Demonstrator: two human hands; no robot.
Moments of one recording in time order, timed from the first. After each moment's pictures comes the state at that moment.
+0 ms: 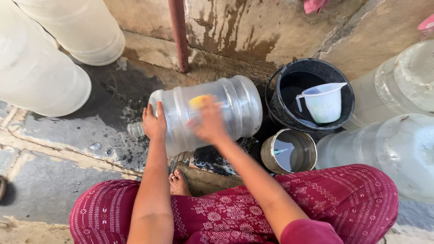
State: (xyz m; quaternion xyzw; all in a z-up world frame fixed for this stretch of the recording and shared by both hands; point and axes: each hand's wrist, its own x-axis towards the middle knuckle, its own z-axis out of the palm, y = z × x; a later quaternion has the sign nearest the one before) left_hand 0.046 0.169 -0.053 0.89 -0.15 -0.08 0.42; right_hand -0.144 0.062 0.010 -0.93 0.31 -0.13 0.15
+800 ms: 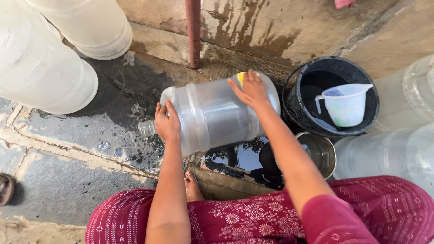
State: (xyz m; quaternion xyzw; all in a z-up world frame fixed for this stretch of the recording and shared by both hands) left_hand 0.043 0.157 -0.009 0.88 -0.09 -0.08 0.46; right_hand -0.132 -0.095 0.031 -0.92 0.38 -0.04 0.11
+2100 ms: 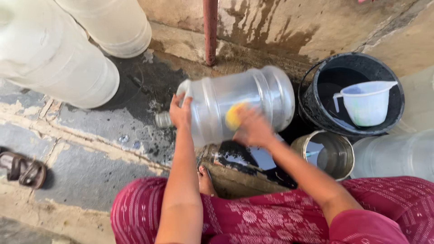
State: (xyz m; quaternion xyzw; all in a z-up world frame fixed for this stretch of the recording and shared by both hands) left_hand 0.075 0.148 -0.045 0.80 -0.09 -0.14 0.58; right_hand -0.199 0.024 0.000 -0.98 0.19 0.07 0.03
